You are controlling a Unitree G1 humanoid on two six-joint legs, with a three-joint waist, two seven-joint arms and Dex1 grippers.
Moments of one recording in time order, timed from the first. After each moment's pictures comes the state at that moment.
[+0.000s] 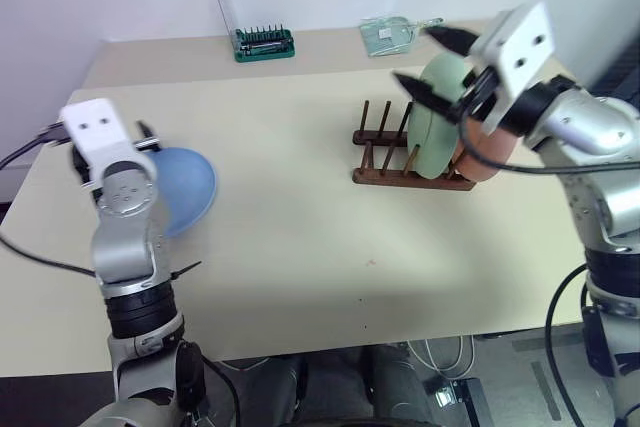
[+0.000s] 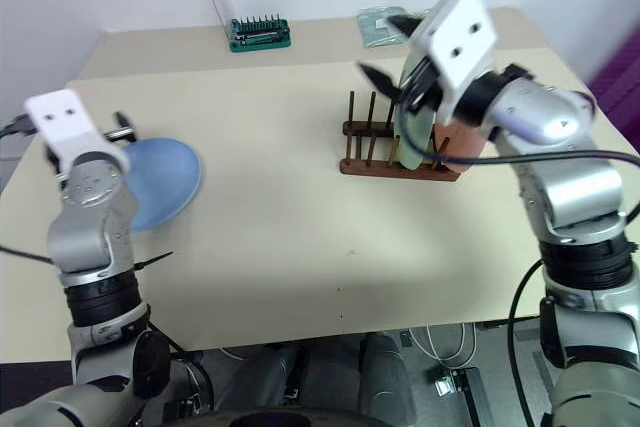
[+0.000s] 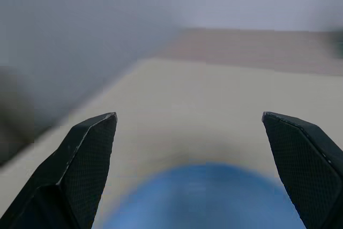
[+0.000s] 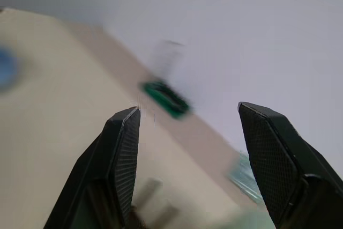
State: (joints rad) left arm -0.50 0.21 0.42 -0.30 0.00 0.83 0.40; right arm -0.71 -0.77 0.06 -0.34 0.41 0.42 0.60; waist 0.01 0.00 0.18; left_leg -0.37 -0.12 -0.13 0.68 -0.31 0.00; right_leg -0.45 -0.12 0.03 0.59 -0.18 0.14
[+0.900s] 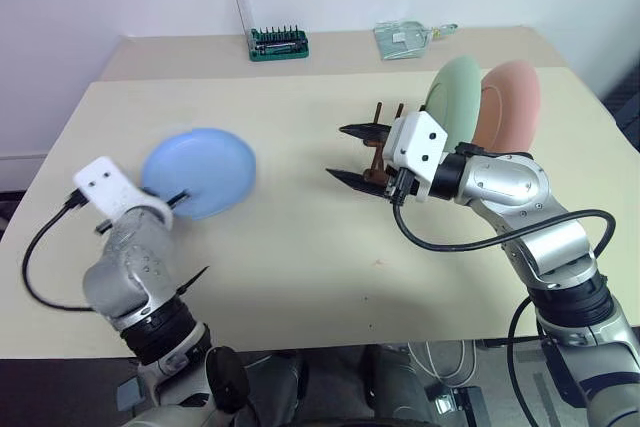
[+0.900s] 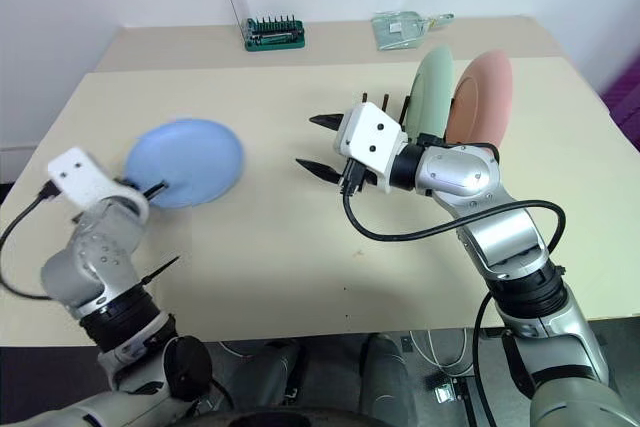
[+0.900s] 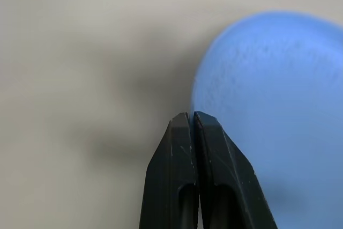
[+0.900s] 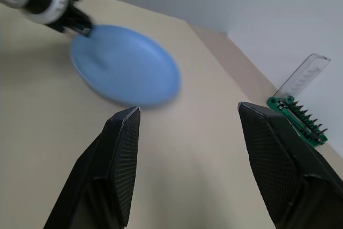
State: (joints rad) left arm -0.50 -0.04 0.60 -0.41 -0.18 1.05 0.22; right arm -0.58 -0.63 0.20 -0.40 0.28 0.39 0.75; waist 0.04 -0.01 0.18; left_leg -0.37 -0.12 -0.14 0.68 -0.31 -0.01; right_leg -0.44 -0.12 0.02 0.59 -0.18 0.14
